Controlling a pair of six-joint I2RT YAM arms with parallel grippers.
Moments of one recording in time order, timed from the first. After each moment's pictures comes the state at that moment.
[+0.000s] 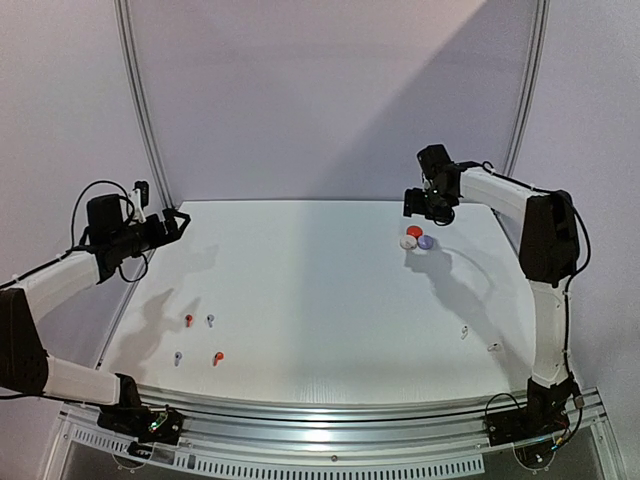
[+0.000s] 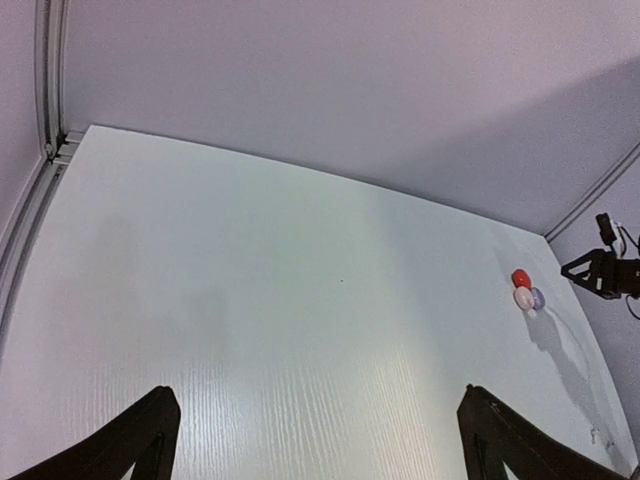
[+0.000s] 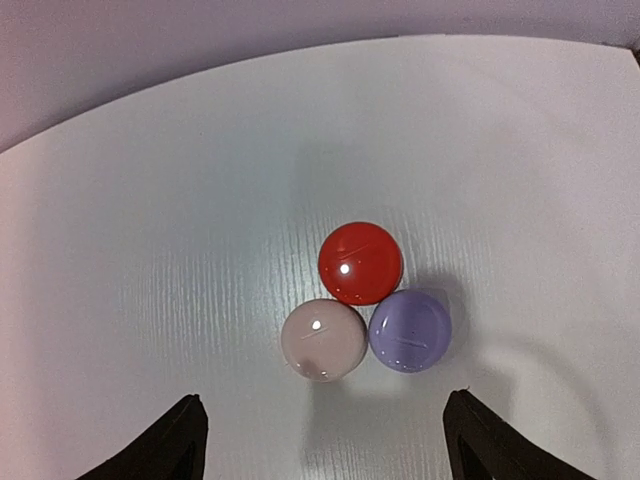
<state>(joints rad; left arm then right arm) 0.06 1.22 0.73 0.09 0.39 -0.30 0.35 2.18 1.93 -0.68 0.16 0.46</state>
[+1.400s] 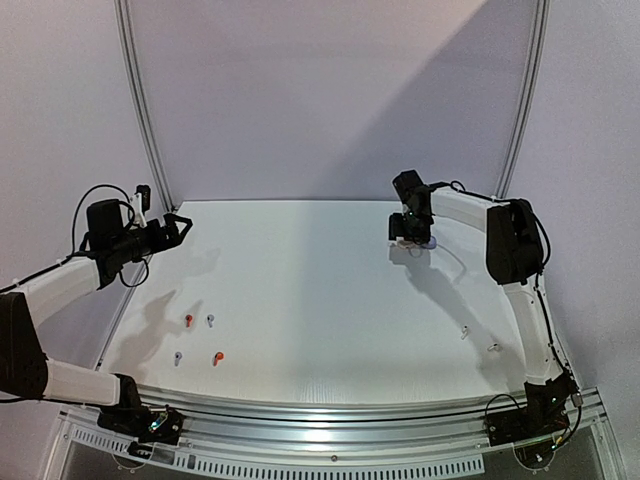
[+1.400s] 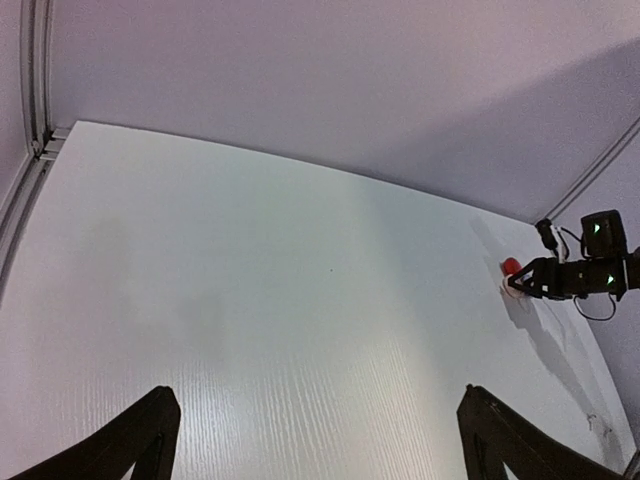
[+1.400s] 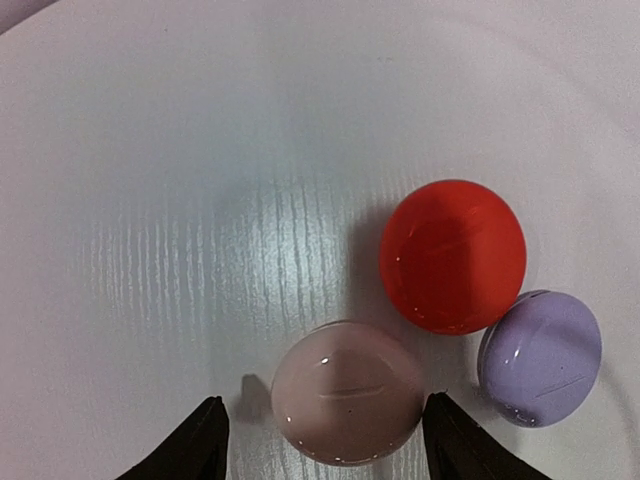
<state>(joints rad) 0.06 1.20 0.69 0.12 0.43 -0.30 0.40 2.47 2.11 -0.71 0.19 0.47</state>
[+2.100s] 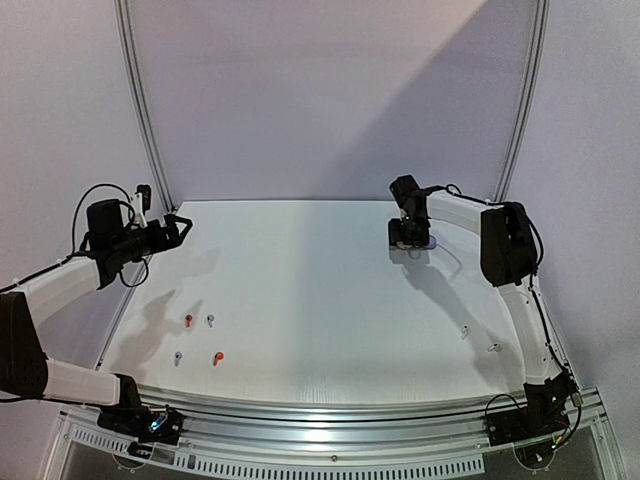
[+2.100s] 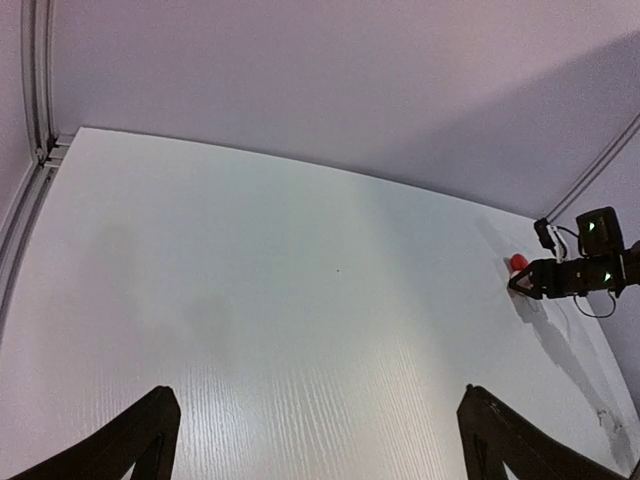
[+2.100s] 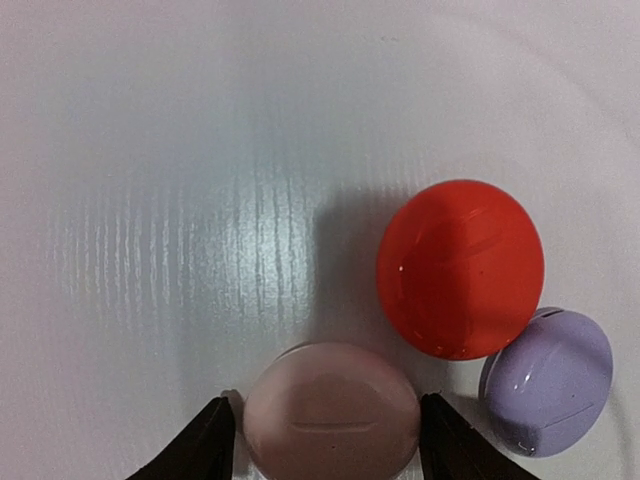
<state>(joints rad) 0.06 1.20 0.69 0.12 0.43 -0.26 0.41 2.52 2.16 -0.74 0.22 0.41</state>
